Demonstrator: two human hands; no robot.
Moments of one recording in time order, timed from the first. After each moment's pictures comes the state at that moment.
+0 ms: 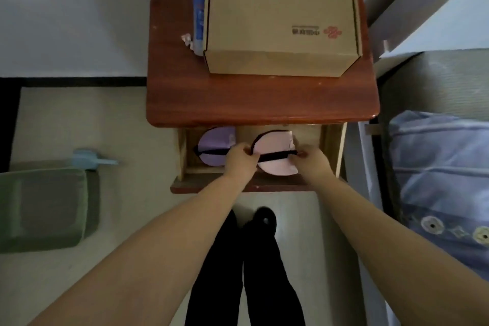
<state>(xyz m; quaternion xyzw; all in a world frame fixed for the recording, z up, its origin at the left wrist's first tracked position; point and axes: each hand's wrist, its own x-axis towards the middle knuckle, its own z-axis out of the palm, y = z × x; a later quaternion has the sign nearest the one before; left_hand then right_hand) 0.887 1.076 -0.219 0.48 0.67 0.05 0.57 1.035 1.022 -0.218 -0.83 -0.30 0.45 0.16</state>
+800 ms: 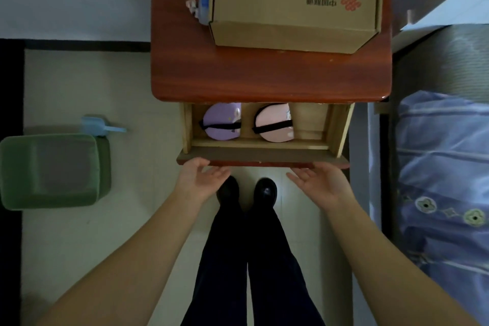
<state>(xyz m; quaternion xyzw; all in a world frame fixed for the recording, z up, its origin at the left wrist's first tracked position) 0.795 1.034 -0.196 -0.24 0.61 0.31 0.69 1.032 0.951 -0.195 -0.54 0.27 0.64 0.47</state>
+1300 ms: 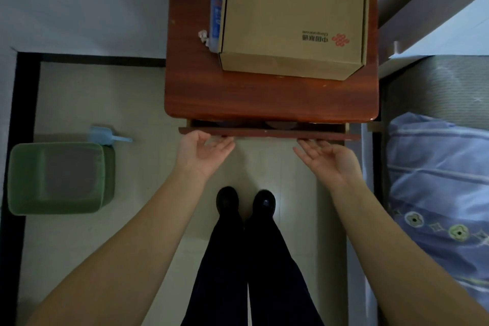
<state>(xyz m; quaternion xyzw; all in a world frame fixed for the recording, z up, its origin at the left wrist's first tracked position) 0.817 1.099 -0.140 -0.22 0.53 0.39 0.72 1.051 1.021 -0.146 -0.50 0.26 0.60 0.57</state>
